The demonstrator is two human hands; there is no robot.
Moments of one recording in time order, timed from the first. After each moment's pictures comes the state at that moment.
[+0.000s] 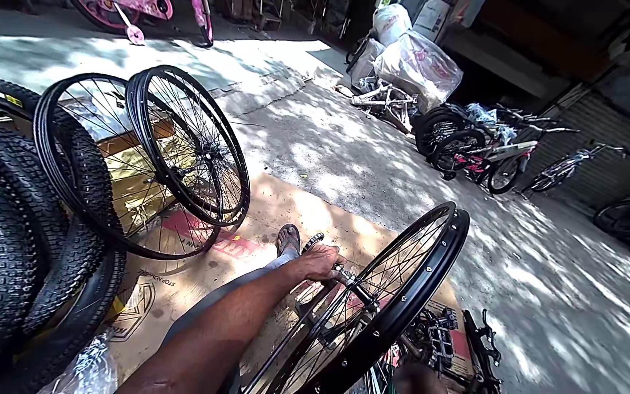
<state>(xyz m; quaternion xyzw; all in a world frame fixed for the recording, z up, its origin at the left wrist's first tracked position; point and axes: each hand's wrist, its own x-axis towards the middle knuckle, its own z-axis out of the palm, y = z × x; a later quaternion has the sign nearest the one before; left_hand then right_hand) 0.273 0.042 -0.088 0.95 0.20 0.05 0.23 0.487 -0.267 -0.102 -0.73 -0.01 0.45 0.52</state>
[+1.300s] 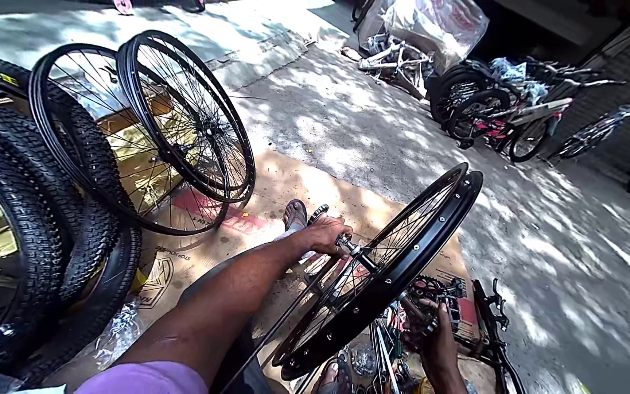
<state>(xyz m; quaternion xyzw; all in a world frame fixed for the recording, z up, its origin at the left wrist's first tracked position) 0.273 0.038 -0.083 0.94 0.22 0.04 0.25 0.489 -0.258 -0.102 -0.67 -0.19 0.37 0.62</state>
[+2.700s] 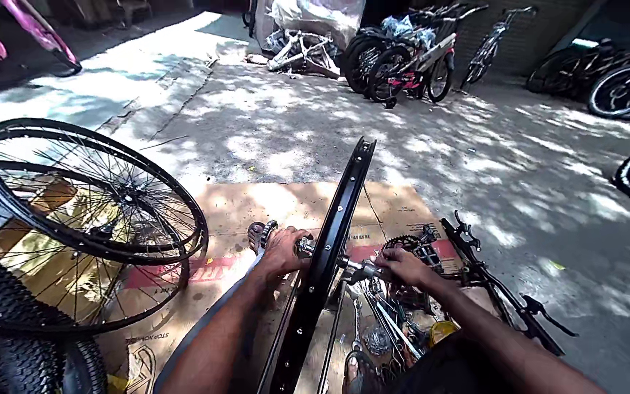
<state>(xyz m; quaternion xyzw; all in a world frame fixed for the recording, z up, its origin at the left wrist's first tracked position) 0.272 0.024 -0.081 0.93 0.25 0.11 0.25 0.538 -0.201 -0.053 -0.82 -0.42 0.33 0.19</state>
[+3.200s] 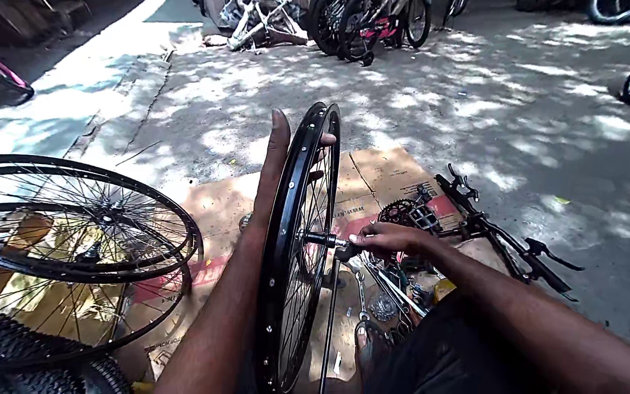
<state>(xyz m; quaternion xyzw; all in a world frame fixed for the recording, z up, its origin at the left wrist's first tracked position) 0.339 -0.030 0.079 0.58 0.03 0.31 0.75 0.542 -0.194 -0.054 -0.71 -0.44 0.51 0.20</state>
